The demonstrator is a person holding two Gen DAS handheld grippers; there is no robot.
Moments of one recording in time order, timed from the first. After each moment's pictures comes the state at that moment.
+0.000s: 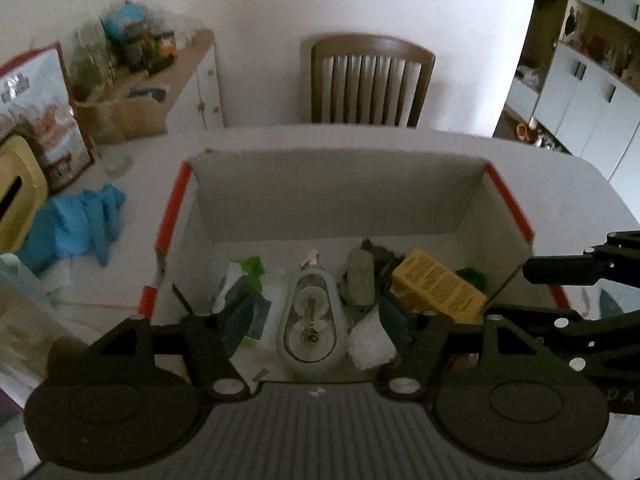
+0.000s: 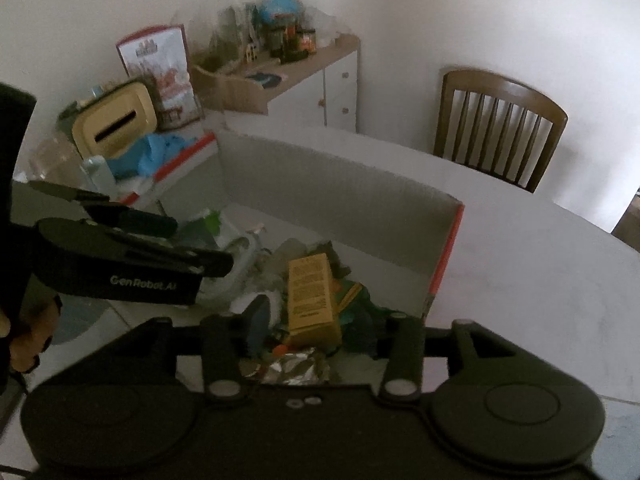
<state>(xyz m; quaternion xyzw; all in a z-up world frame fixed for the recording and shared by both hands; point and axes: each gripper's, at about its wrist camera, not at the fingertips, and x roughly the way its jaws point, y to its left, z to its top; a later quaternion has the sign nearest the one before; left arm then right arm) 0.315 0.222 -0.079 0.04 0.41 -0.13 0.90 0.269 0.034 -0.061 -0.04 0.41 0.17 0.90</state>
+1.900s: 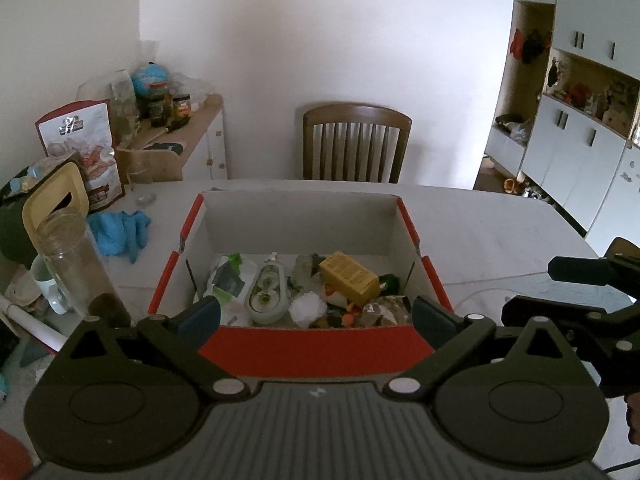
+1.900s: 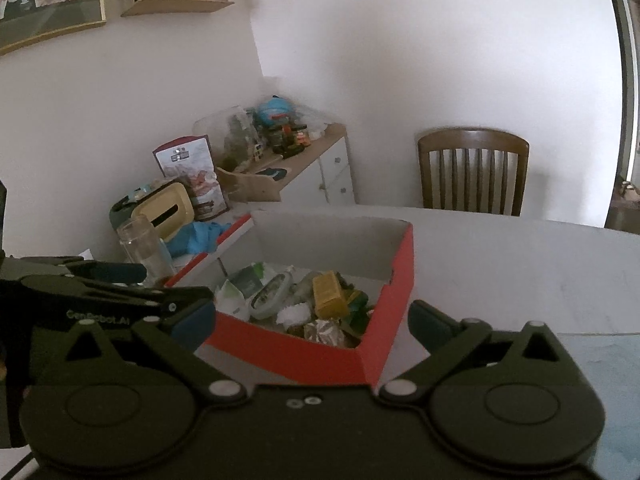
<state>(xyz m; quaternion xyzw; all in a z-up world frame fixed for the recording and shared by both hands) 0.171 0.205 -0.020 0.02 0.32 -0.12 0.94 0.130 -0.022 -0.013 0.07 0.29 0.16 0.94</state>
